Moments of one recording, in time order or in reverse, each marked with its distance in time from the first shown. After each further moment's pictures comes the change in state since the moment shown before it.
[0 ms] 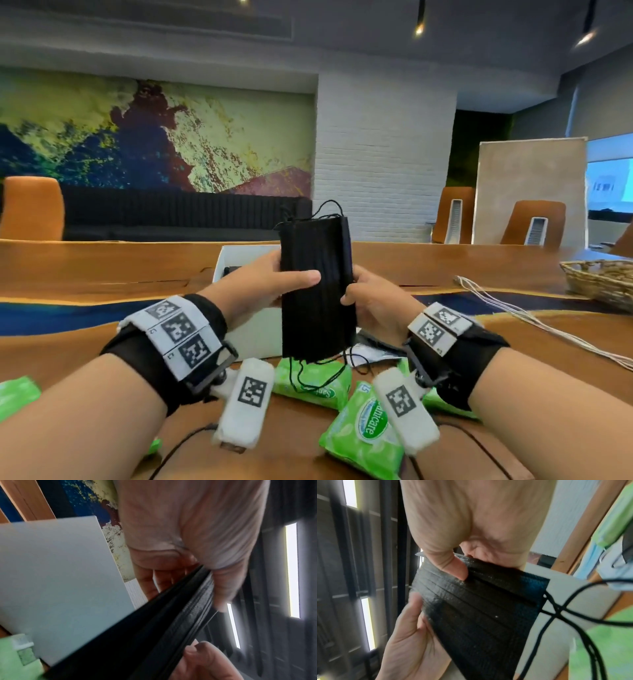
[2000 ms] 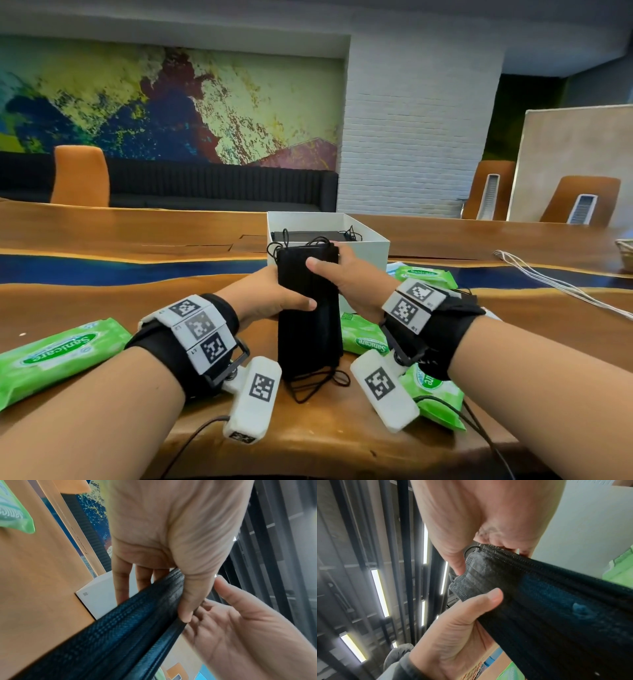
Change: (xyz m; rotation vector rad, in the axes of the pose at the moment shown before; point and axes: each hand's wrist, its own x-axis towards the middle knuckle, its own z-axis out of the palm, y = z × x) left_hand -0.053 -0.064 -0.044 0.135 0.091 -0.311; right_hand 0.040 0.038 0.096 -0.334 0.094 -0.015
